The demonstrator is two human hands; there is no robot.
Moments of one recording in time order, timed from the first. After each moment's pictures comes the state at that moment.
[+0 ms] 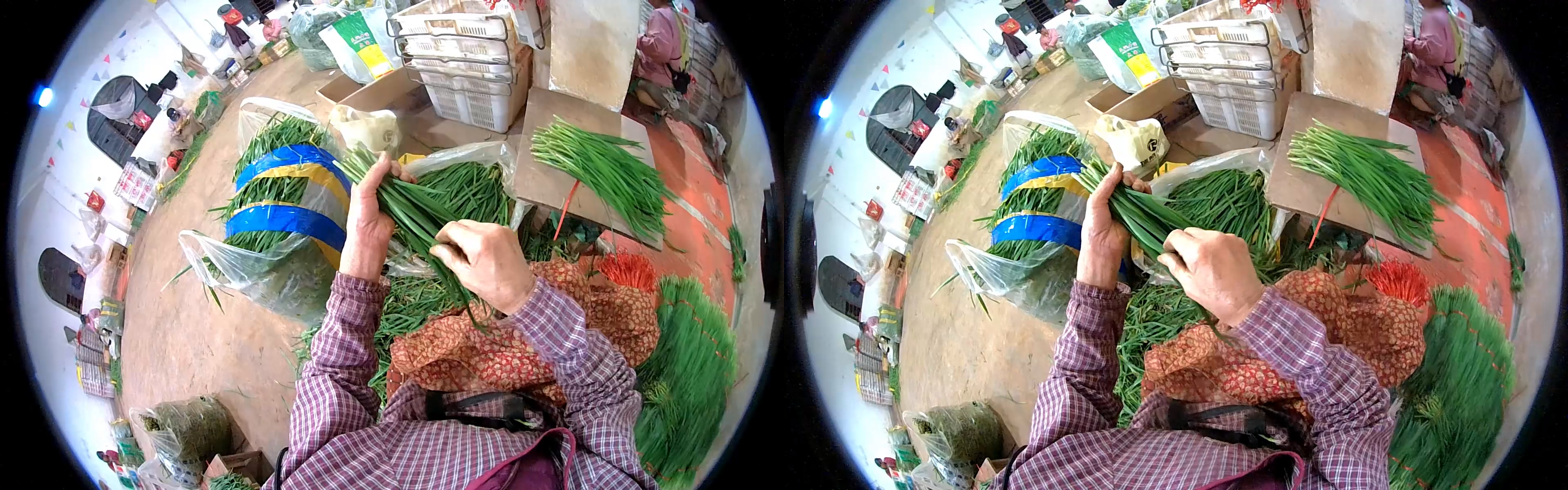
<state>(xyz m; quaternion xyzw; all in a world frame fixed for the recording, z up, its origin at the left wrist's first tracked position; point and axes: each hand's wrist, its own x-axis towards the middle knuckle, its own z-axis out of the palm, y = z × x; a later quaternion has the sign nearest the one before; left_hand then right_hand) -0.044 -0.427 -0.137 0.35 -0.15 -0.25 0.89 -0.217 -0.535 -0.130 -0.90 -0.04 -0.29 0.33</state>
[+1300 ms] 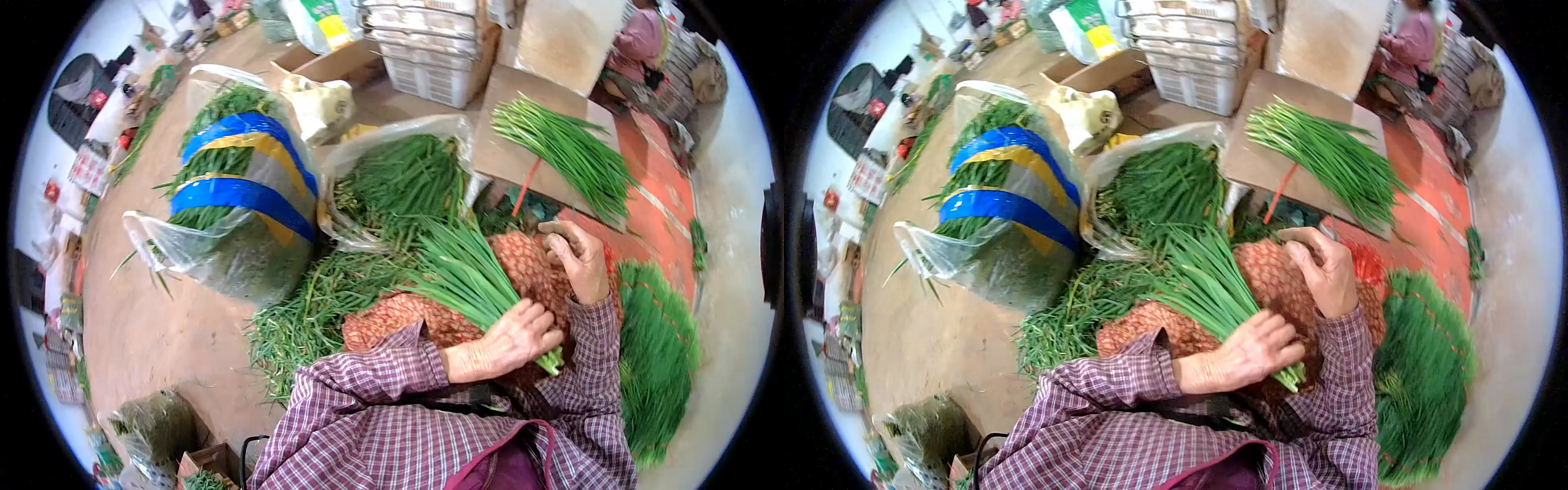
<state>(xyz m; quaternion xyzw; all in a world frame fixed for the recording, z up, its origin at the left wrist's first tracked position) -0.300 -0.488 -0.223 0.58 -0.73 0.06 0.34 -0.340 -0.644 -0.164 -0.83 0.17 -0.23 0.48</state>
